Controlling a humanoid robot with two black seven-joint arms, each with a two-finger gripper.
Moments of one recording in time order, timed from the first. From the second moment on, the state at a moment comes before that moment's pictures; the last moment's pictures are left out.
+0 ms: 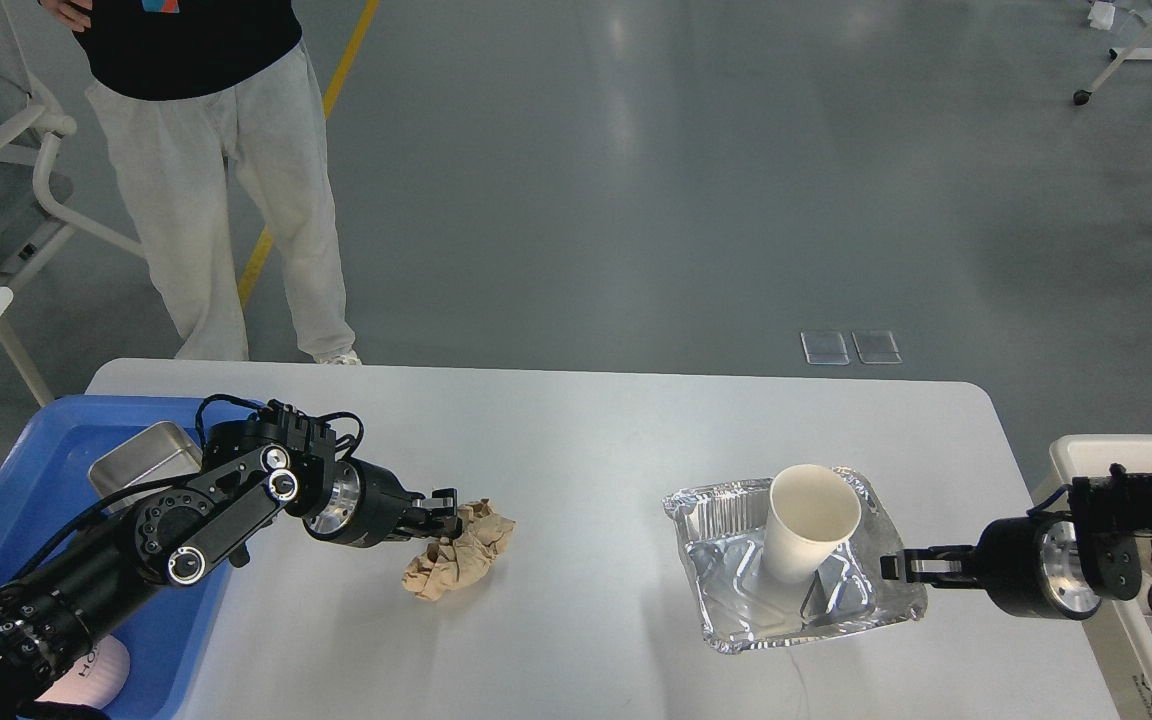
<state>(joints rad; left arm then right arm) -0.71 0.20 -0.67 -0.85 1.46 -0.82 0.16 0.99 -0.98 -0.22 1.62 -1.03 0.21 0.00</state>
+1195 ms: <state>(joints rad) -0.81 0.98 -1.02 -1.21 0.99 -0.96 0.16 0.98 -0.97 -0.21 1.62 -1.03 0.20 0.01</state>
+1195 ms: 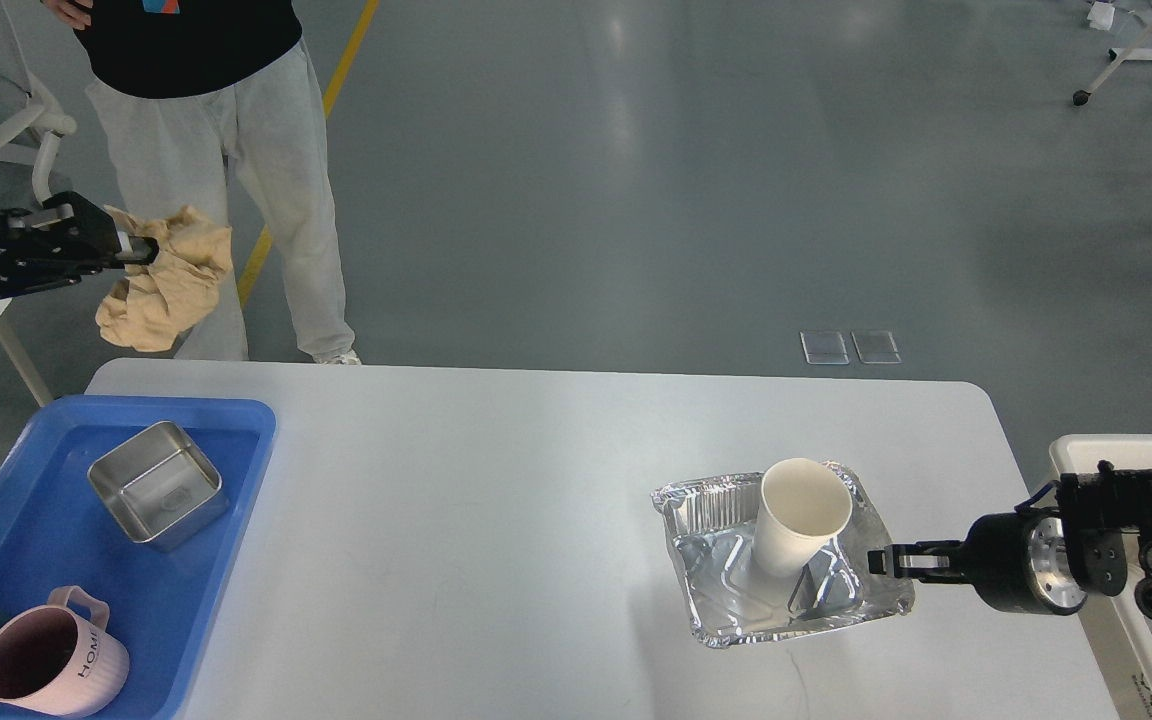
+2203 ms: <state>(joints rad) -0.82 -0.04 -0.97 -0.85 1.19 -0.96 0.17 0.97 -0.92 -0.20 1.58 -1.03 0.19 0.01</state>
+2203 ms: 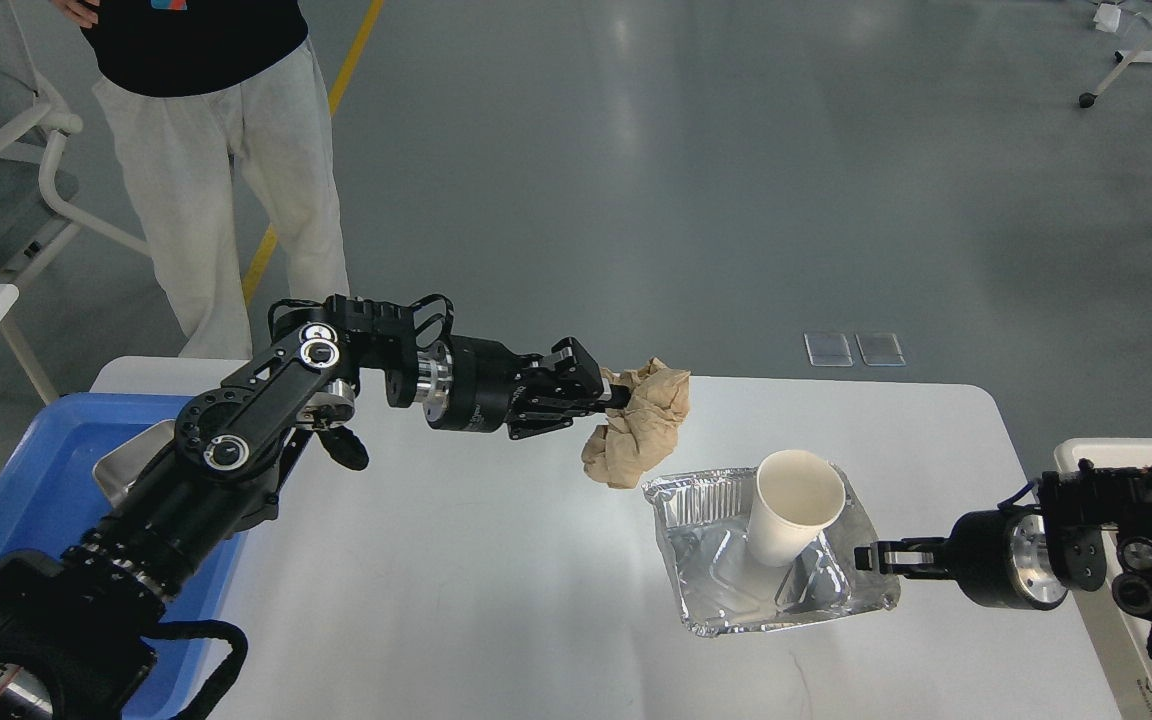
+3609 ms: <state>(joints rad) -0.80 -0.19 -0.98 -0.75 1.24 -0.96 0.17 0.97 -0.92 -0.16 1.52 -1.02 0.19 0.01</state>
